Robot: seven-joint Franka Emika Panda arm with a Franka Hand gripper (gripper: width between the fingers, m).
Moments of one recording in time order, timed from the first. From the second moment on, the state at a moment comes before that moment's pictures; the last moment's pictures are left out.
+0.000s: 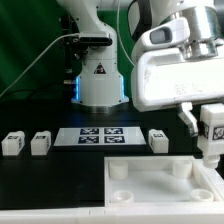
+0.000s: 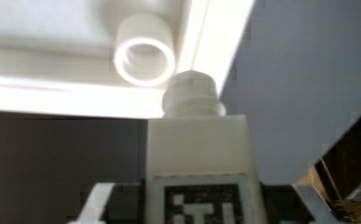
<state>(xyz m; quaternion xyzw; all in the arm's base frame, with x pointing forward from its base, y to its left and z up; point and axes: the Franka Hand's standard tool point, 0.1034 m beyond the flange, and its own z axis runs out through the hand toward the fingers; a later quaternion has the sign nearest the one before) 0.609 0.128 0.108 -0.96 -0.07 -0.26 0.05</state>
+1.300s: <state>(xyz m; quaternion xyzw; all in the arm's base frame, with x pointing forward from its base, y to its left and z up) 0.620 0.119 0.069 -0.96 -0.09 -0.25 0.04</state>
